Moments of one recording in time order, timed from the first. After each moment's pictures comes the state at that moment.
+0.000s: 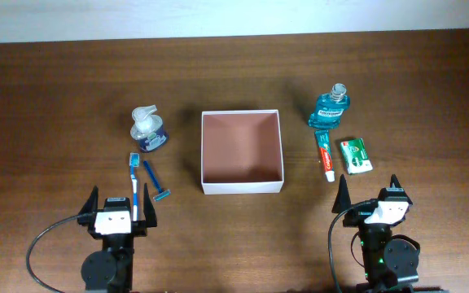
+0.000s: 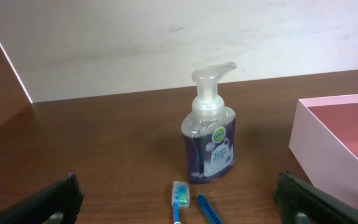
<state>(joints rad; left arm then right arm) -0.02 0.01 0.01 -0.07 -0.08 0.11 0.09 0.01 0.01 -0.06 0.14 0.03</state>
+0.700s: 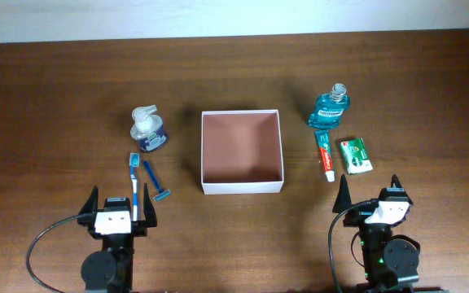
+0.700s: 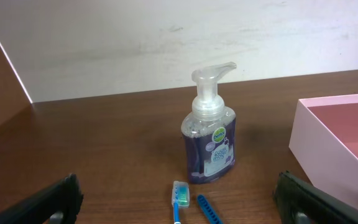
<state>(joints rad) -0.02 0.01 0.01 -0.07 -0.08 0.11 0.09 0.01 0.01 -0.06 0.15 0.03</state>
